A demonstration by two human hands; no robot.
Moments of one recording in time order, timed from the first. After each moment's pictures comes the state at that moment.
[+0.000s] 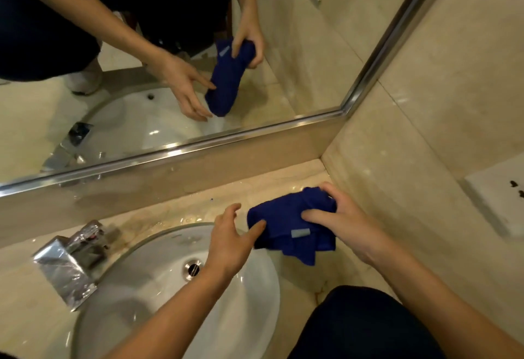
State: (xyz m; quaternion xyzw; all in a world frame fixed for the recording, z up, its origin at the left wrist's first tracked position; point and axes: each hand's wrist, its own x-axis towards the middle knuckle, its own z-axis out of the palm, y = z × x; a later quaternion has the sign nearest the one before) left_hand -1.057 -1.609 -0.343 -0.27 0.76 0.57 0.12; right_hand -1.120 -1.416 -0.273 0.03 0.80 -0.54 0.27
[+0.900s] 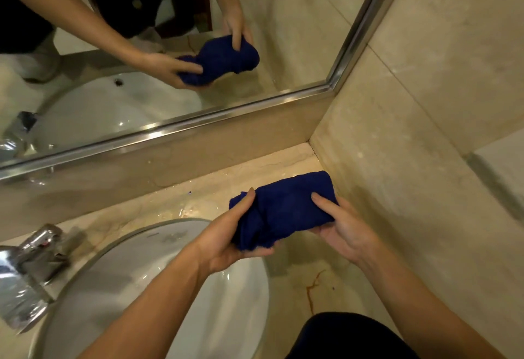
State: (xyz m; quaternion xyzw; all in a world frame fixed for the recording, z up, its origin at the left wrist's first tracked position) left_hand -1.092 -1.588 -0.364 -0.30 0.42 0.79 0.34; right_hand -1.124 -1.375 -0.358 0.22 0.52 -0.78 0.27
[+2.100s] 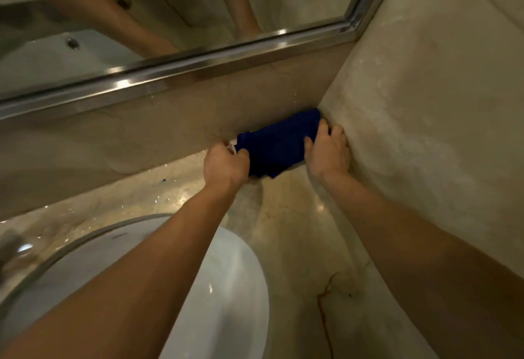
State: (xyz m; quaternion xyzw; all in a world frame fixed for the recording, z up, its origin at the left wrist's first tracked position) left_hand -1.200 -1.569 -0.471 -0.32 0.79 0.51 0.10; right_hand -1.249 -1.391 -0.492 0.10 0.99 -0.12 0.04
